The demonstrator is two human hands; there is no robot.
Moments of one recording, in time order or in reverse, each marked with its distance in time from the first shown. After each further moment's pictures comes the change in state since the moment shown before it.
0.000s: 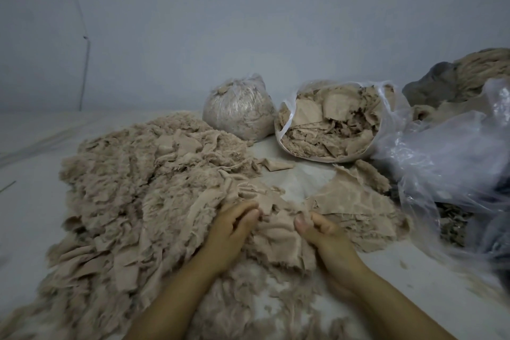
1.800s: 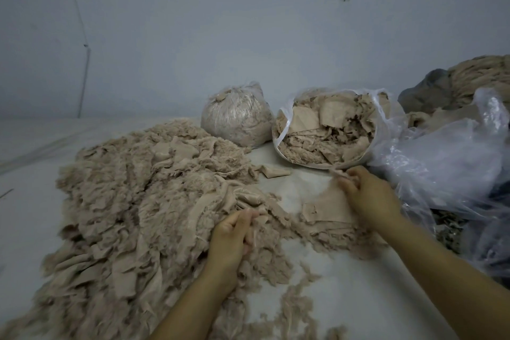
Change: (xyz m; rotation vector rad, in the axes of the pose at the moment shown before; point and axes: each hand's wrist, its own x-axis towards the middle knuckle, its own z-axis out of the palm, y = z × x) left_hand 0.000 0.012 0.022 -0.641 0.179 -0.388; right_hand 0.062 -0.073 -0.075 -1.315 0.583 -0.224
